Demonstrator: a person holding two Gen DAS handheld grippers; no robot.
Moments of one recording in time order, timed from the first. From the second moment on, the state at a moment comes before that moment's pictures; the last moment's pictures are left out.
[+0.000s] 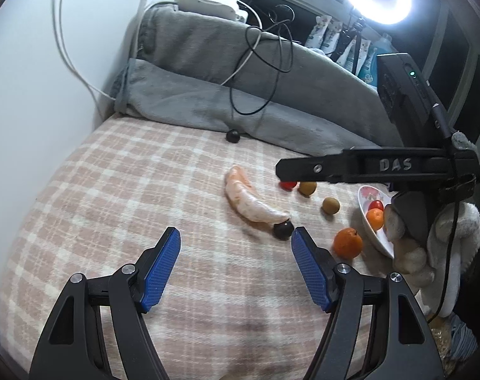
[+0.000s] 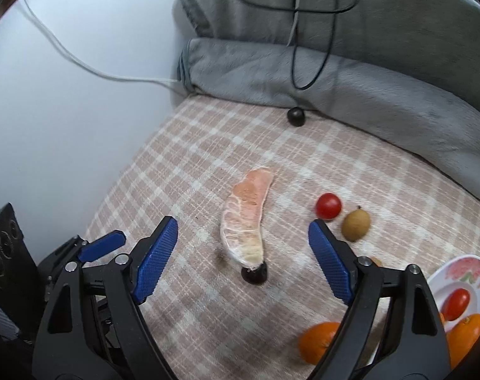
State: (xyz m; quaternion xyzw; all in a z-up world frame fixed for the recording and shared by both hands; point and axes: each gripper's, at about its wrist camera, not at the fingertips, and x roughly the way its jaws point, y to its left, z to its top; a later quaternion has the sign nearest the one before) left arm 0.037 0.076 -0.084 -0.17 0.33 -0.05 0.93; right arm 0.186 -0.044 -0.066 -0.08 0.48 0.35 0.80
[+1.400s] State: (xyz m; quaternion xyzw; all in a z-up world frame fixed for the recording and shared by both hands) left arm 0.023 0.096 -0.092 -0.18 0.33 -0.04 0.93; right arm 0.209 0.019 -0.130 -0.18 0.51 0.31 0.78
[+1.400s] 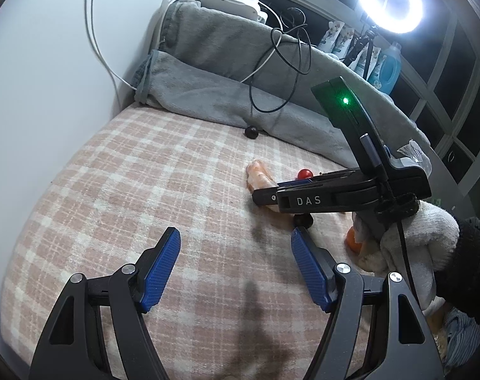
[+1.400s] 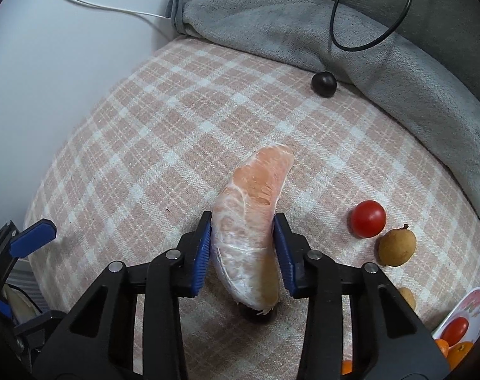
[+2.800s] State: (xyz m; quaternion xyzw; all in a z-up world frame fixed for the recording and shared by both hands) left arm 0.022 0.023 -0.070 -0.13 0.32 -0.08 0.93; right arm 0.144 -0.169 -0.028 -0.08 0.43 0.28 0.86
